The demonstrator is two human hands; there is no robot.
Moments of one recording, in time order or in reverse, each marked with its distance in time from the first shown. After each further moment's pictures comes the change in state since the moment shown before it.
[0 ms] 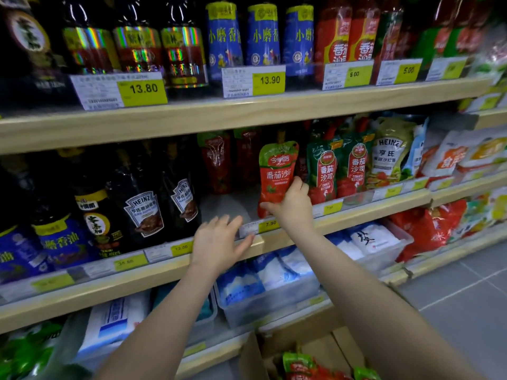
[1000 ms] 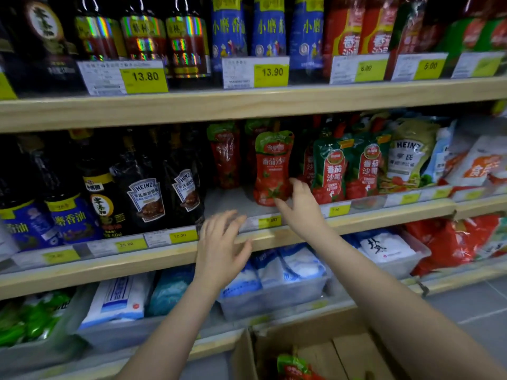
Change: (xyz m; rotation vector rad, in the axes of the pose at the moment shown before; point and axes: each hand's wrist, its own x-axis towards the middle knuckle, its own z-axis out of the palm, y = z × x) left_hand -0.032 0.031 0.007 -0.263 0.156 -0.175; right_hand 0.001 0.028 -0.021 0.067 -0.231 -0.283
